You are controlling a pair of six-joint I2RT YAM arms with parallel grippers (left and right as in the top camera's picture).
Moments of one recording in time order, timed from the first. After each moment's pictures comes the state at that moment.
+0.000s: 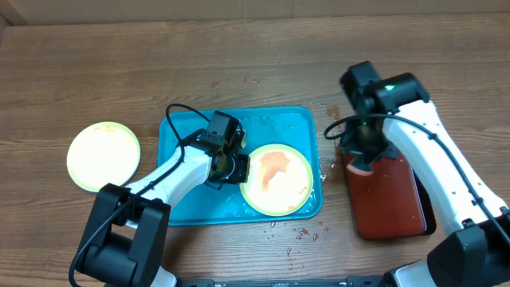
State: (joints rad) left arm -0.38 1.72 0.91 -0.54 0.25 -0.29; right arm 0.30 1.66 1.48 -1.43 0.13 0.62
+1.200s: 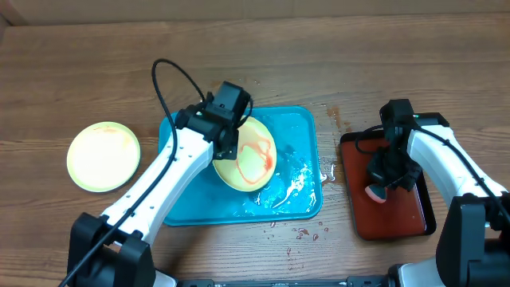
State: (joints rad) left arm -0.46 1.63 1.28 -1.01 -0.31 -0.37; right arm 0.04 1.65 1.03 -1.08 0.07 0.64
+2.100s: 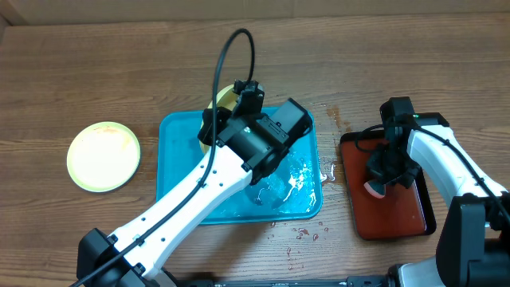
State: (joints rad) left arm -0.78 1.63 1.51 -1.28 -1.07 -0.38; right arm 0.04 1.65 1.03 -1.03 0.07 0.64
